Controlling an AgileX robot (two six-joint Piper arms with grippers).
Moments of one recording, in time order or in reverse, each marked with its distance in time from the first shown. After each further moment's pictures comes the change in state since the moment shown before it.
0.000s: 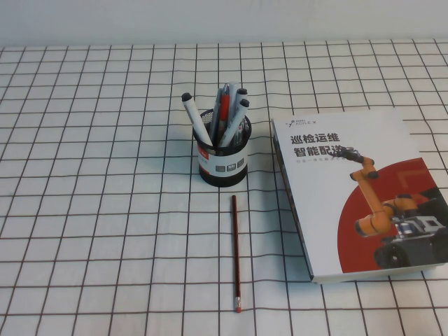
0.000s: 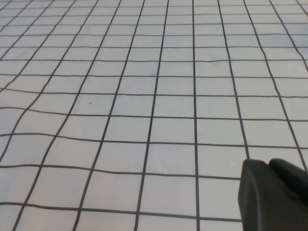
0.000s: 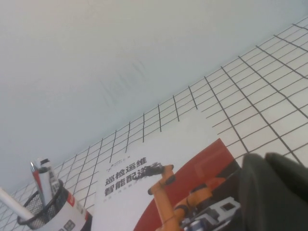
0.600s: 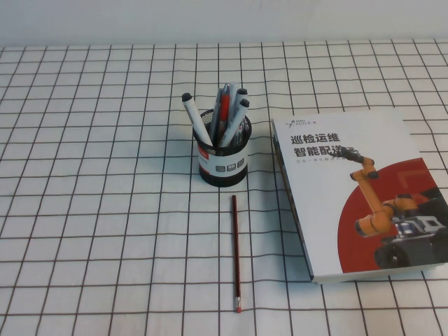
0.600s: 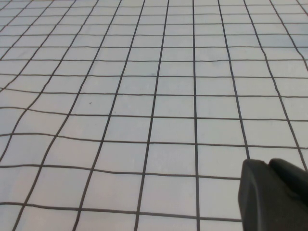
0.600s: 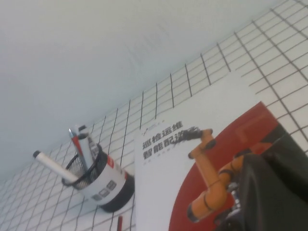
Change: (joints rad) right arm 0.000 0.087 -0.117 0.087 0.154 0.002; left arm 0.000 0.000 0.000 0.000 0.000 0.000
